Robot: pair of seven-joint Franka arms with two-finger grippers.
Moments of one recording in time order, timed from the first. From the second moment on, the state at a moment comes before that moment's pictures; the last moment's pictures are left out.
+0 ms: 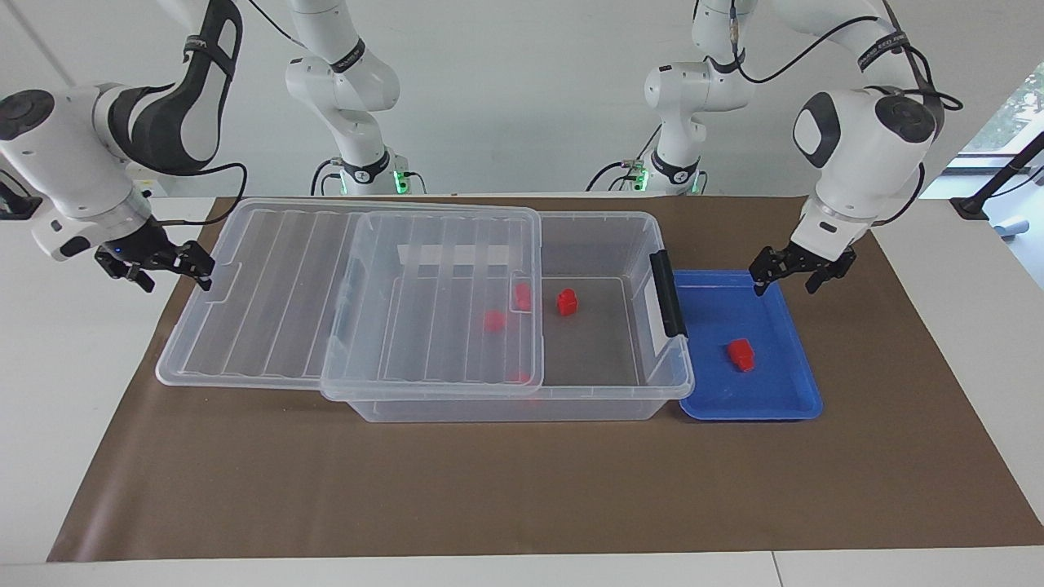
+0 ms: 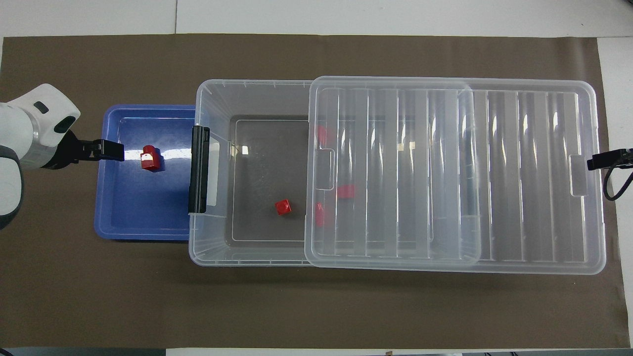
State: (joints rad) left arm -0.06 0.02 0.00 -1.99 0.00 2.07 -0.04; right arm -0.15 0.05 -0.17 -1.88 -0.01 1.94 -0.34
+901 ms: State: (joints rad) left arm -0.08 0.22 -0.01 -2.12 0.00 2.45 -0.10; right arm -0.12 -0.02 0.03 -1.62 -0.01 1.51 -0.03
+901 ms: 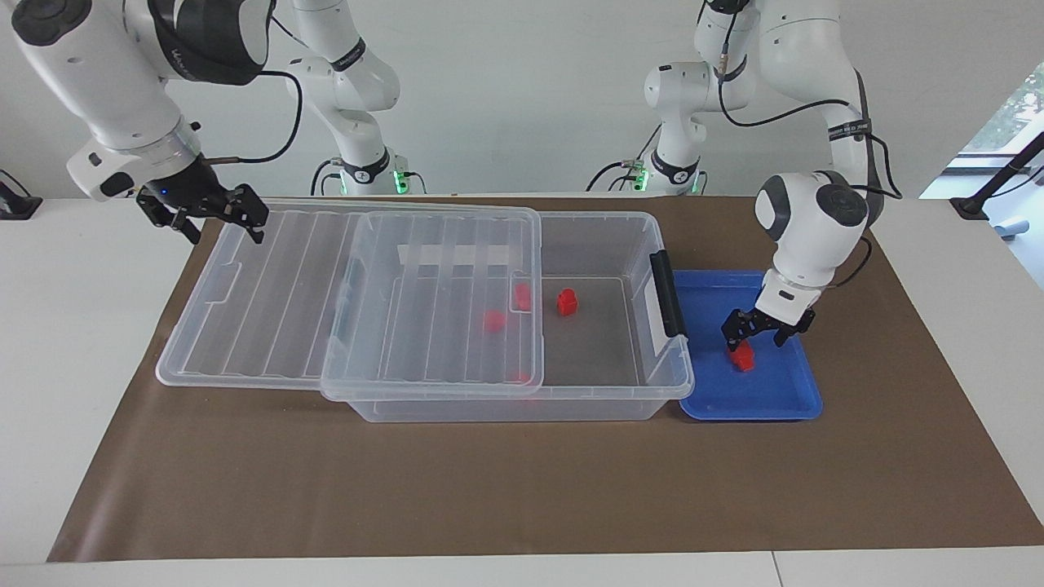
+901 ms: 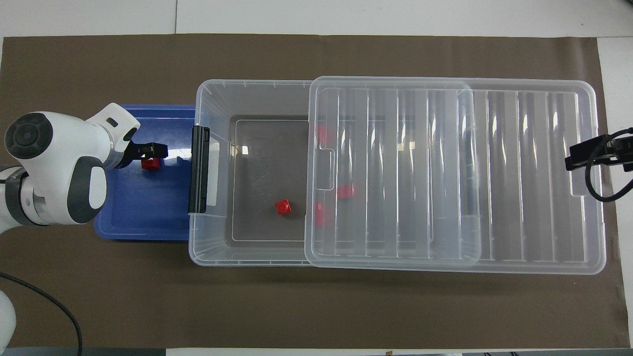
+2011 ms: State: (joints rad) left arm -0.09 0.24 0.00 -2.12 0.00 2.42 -0.10; right arm -0.12 -0.02 0.02 -1.63 -0.01 1.51 -0.05
